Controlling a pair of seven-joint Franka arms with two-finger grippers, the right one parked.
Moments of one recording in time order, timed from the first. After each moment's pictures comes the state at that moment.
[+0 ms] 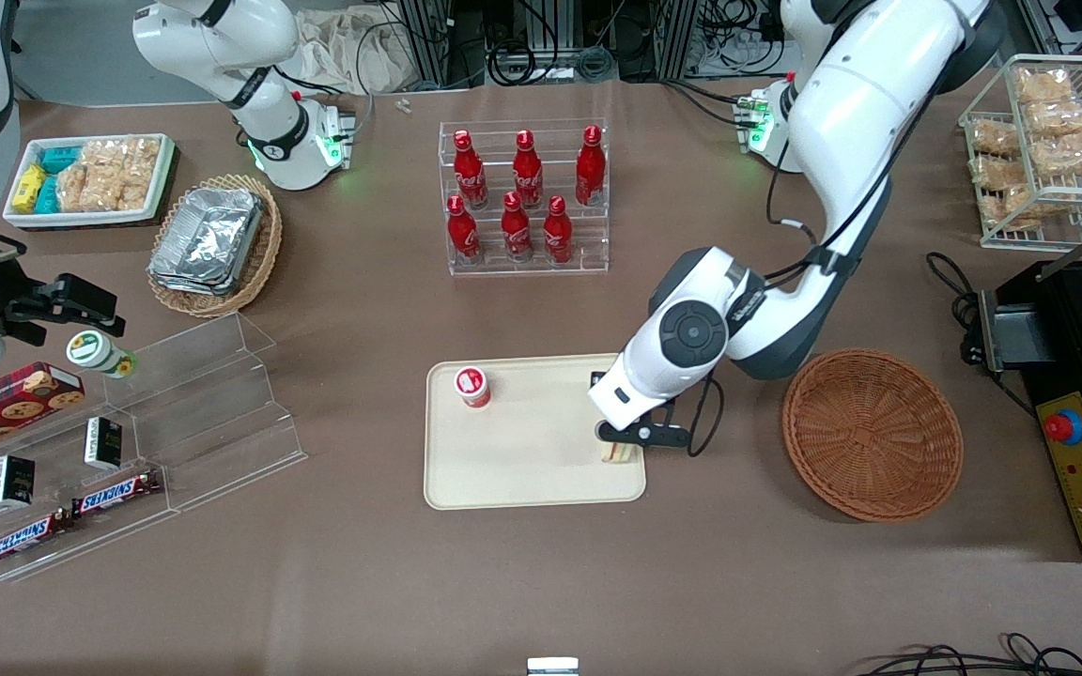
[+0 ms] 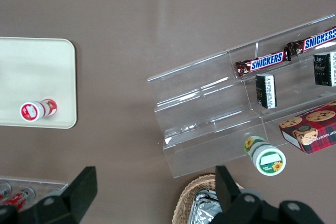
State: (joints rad) arm -0.23 0.71 -0.43 -1.48 0.13 2.14 -0.56
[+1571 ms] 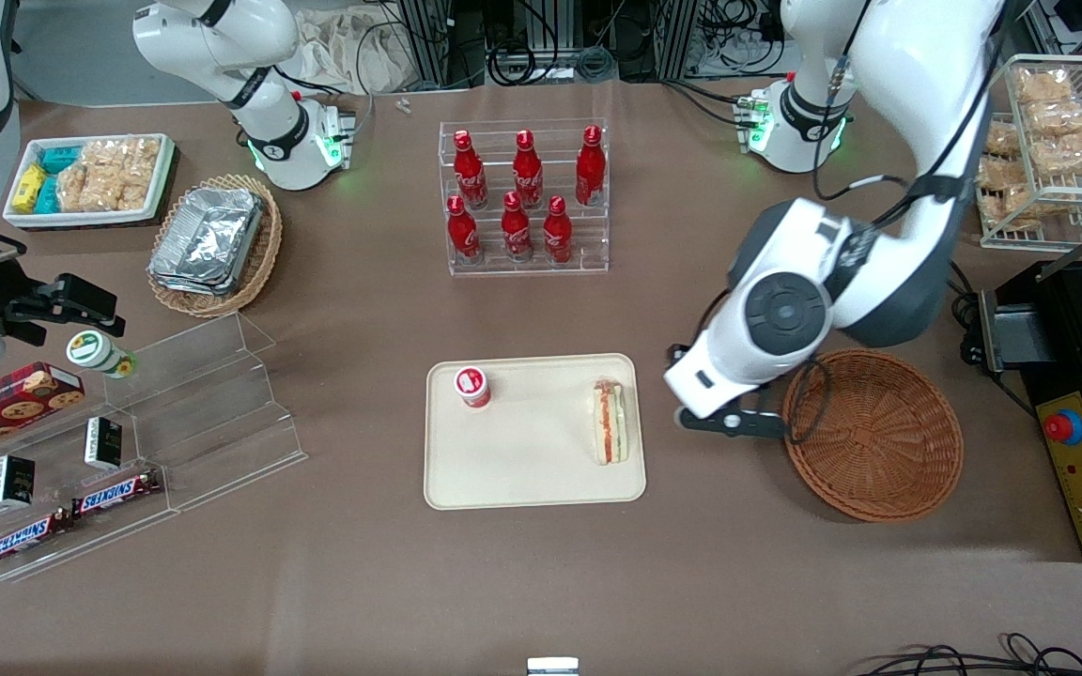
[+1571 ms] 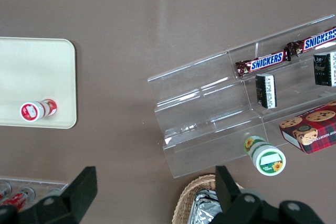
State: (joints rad) arm -0.19 0.47 -0.30 -1.43 0.13 1.71 -0.35
